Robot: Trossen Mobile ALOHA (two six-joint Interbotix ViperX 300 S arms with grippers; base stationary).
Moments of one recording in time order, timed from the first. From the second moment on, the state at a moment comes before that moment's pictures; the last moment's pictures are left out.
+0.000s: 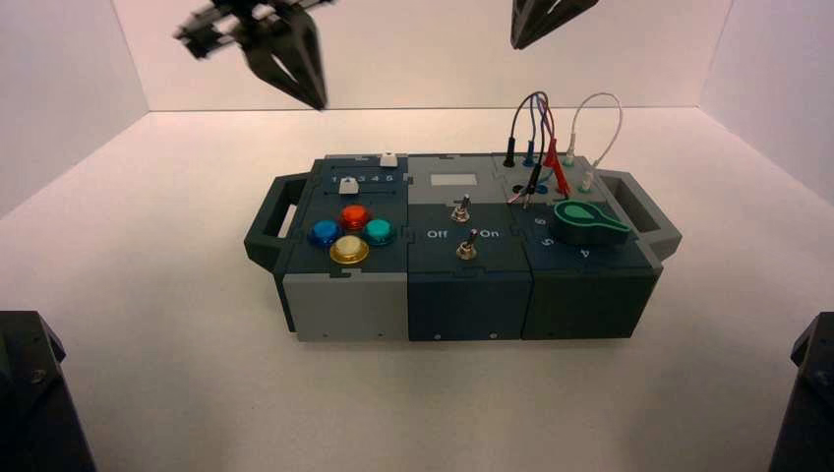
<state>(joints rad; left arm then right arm) -0.43 -0.09 0.68 -0.45 0.68 0.08 0.66 -0.35 0.69 -0.06 0.73 0.49</state>
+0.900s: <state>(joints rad) -0.60 0.17 0.45 -0.23 0.73 -0.17 0.66 -0.39 0.72 -0.03 0.73 0.47</state>
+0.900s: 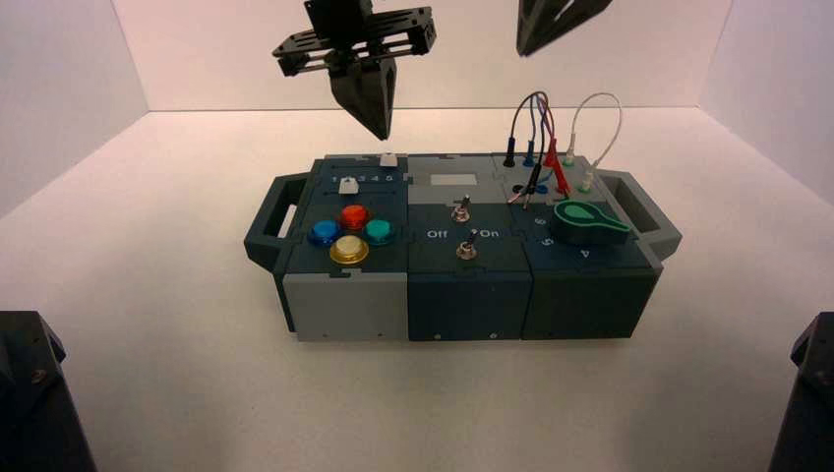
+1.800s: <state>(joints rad) -0.61 0.26 0.42 -0.28 0.67 -0.15 0.80 -0.41 0.76 -0.02 0.71 0.47</state>
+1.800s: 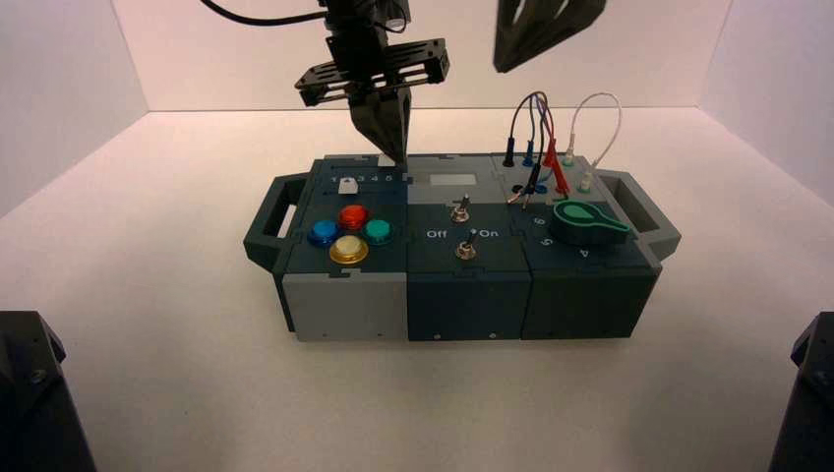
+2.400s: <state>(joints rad) -0.61 0.27 0.42 -0.28 0.68 -0.15 1.00 -0.37 0.76 -0.24 0.71 0.48</state>
